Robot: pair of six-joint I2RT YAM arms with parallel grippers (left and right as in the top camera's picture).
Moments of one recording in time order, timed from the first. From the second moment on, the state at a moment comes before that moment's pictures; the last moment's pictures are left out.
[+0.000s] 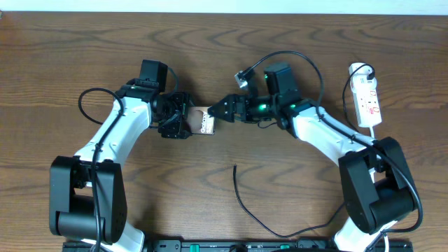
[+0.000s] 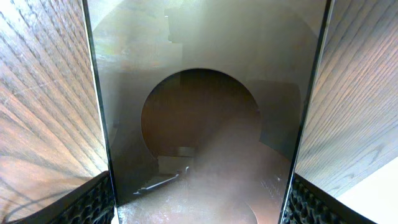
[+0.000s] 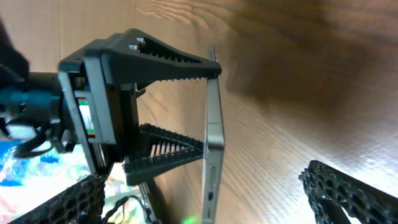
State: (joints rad) left arm -0.15 1.73 1.15 -0.71 0.43 -1.63; right arm 0.44 1.85 1.10 -0.01 -0.89 0.62
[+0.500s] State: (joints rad) left arm -0.21 1.73 1.15 -0.71 0.44 -1.70; right arm 0.54 1.85 1.10 -0.01 -0.78 0.70
